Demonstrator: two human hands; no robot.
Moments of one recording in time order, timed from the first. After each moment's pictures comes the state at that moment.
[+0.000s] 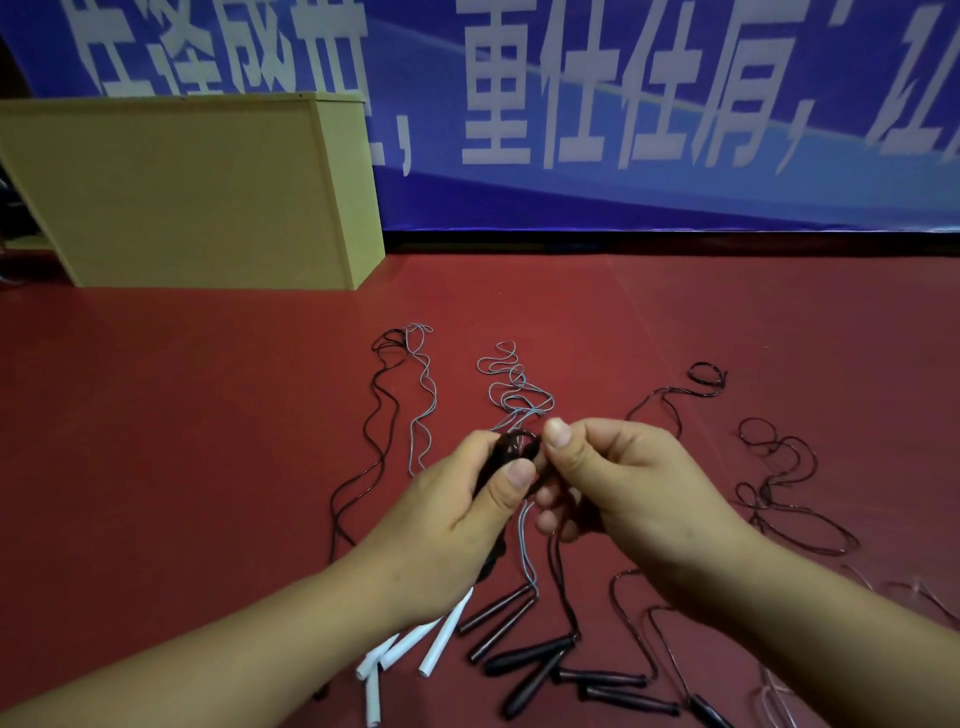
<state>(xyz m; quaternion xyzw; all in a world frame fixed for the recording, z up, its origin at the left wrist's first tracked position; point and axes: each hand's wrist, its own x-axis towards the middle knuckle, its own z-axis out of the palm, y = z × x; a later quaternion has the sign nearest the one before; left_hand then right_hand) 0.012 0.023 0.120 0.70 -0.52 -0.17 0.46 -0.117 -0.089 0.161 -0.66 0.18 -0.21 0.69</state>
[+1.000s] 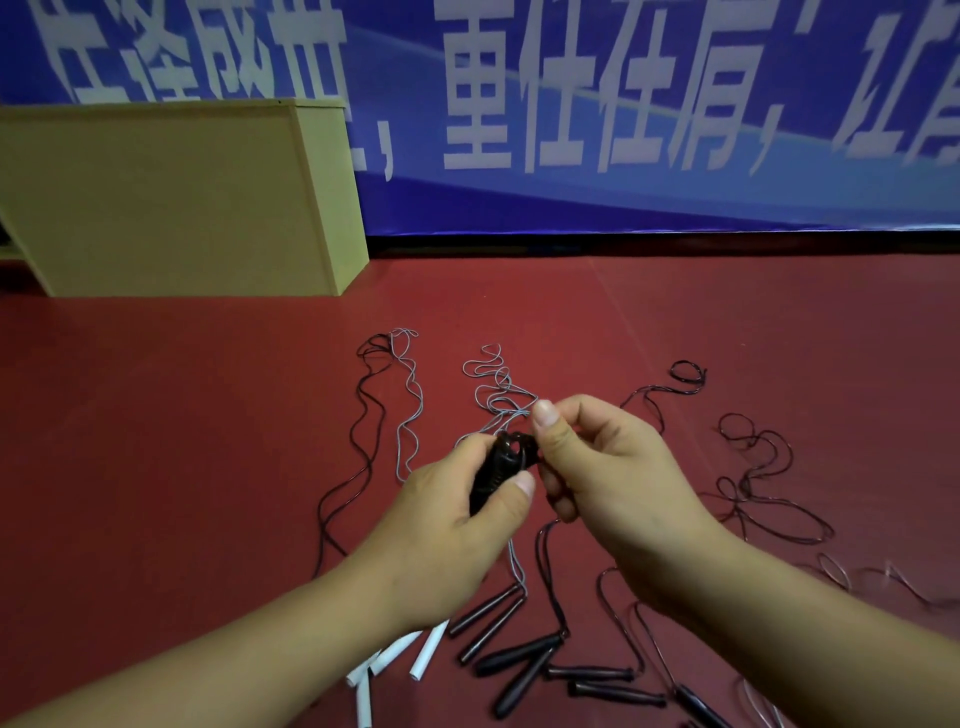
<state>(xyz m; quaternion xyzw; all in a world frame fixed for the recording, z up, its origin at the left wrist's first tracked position) -0.006 0.022 0.136 0.71 -0.52 -0.15 0.46 -0.113 -0.091 0.154 -0.65 0.19 -0.30 0.67</state>
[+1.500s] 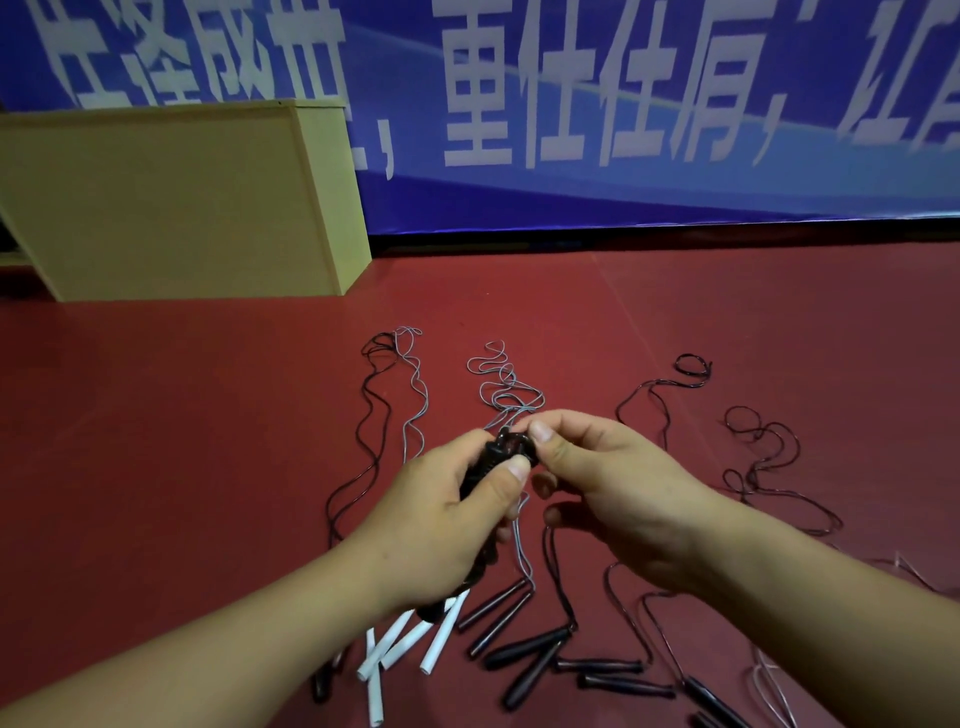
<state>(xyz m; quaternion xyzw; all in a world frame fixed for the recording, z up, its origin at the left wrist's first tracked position) 0.001 0.022 0.137 0.68 -0.48 -0.23 0.50 -0.113 -0.101 0.148 -0.66 0.19 -0.16 0.71</state>
